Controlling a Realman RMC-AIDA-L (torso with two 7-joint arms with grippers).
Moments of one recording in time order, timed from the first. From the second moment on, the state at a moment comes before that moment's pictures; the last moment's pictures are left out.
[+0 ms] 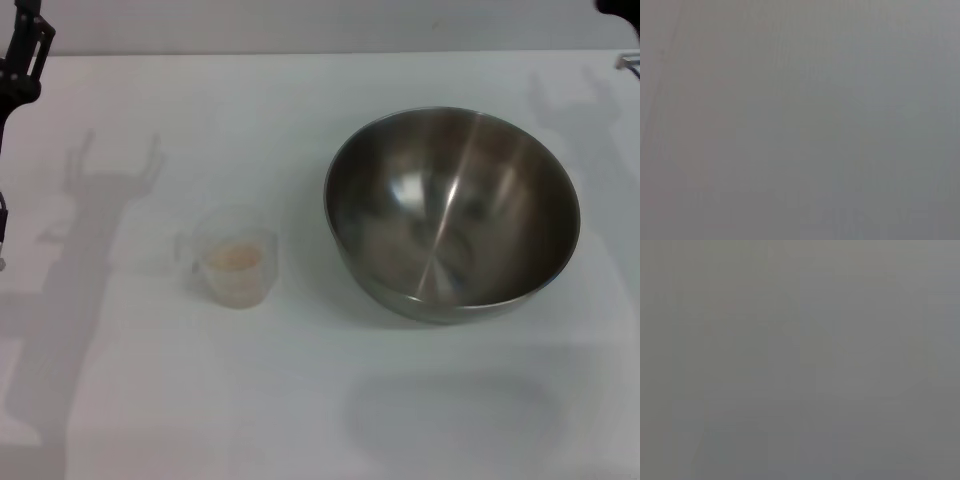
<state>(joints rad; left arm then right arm) -0.38 -2.08 -0.79 -0.35 2.18 1.49 -0.05 0.29 2.08 -1.78 -0.79 0.40 -0.80 0.01</state>
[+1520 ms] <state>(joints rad) -0.35 -2.07 -0.80 -0.34 2.18 1.54 -0.06 0.63 2.06 -1.16 -1.41 0.43 1.57 -0.38</state>
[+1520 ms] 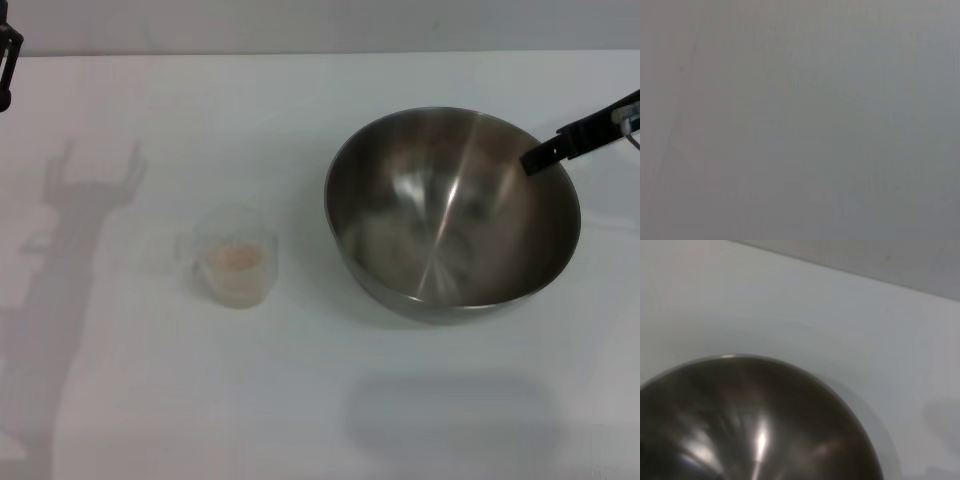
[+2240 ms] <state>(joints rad) -0.36 -2.07 -0.80 -0.33 2.18 1.54 -0.06 0.66 2.06 -1.12 -1.21 0.43 1.46 -0.48</state>
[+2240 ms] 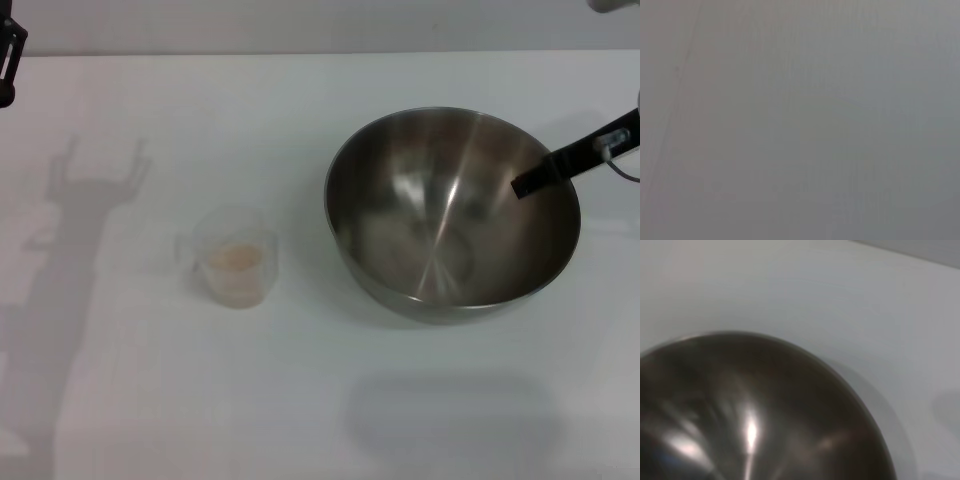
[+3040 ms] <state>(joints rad) -0.36 -2.07 -0.80 -0.33 2.18 1.54 -0.06 0.66 2.07 -1.09 -1.21 0.45 1.46 -0.52</state>
